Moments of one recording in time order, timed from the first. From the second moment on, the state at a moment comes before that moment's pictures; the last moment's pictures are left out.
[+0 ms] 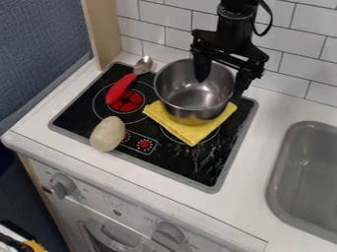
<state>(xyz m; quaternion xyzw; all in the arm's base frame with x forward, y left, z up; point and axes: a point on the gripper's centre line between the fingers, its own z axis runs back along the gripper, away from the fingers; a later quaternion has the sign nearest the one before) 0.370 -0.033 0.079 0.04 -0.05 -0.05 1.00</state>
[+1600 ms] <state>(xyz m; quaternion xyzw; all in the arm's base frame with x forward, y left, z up) 0.266 0.108 0.048 0.08 0.02 0.08 0.99</state>
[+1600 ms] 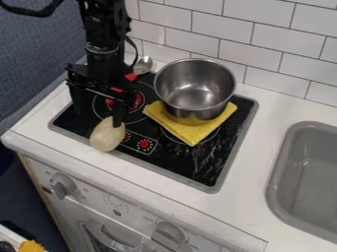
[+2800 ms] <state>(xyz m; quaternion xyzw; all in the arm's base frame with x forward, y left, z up) 0.290 0.112 0.037 0.07 0.04 0.09 0.99</state>
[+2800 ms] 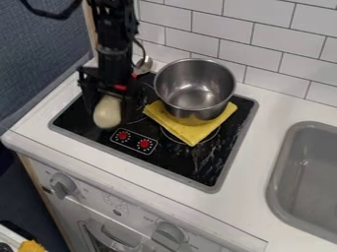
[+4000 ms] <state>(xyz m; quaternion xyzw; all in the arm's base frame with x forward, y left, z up) 0.274 0.176 0.023 0.06 0.04 0.14 0.99</state>
